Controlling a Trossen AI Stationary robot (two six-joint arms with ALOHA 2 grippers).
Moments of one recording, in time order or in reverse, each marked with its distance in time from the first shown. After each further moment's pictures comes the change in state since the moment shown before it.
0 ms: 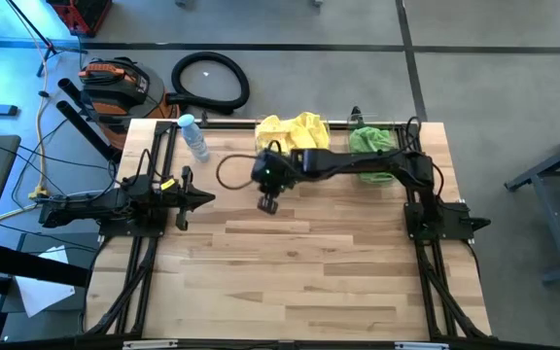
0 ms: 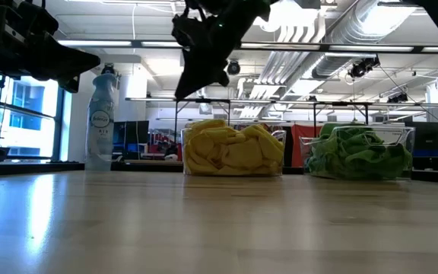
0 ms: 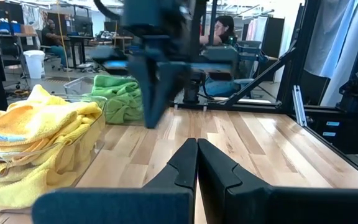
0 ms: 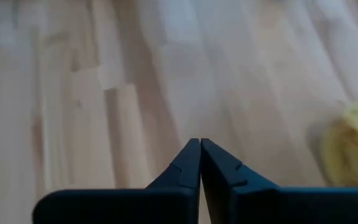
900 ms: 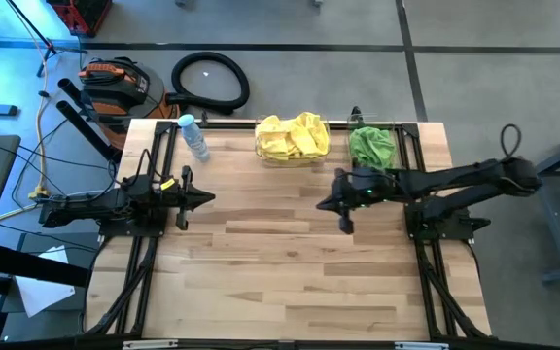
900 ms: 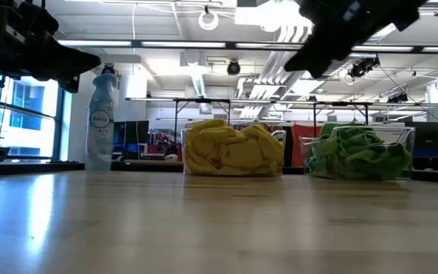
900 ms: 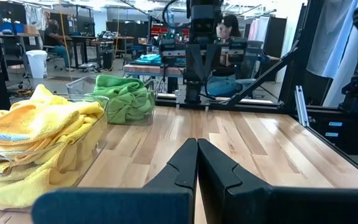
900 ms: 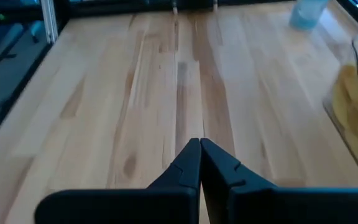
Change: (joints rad) left arm 0.000 0.000 0.000 0.000 -0.008 0.000; right arm 0.106 -0.875 -1.088 0.585 -0.077 -0.066
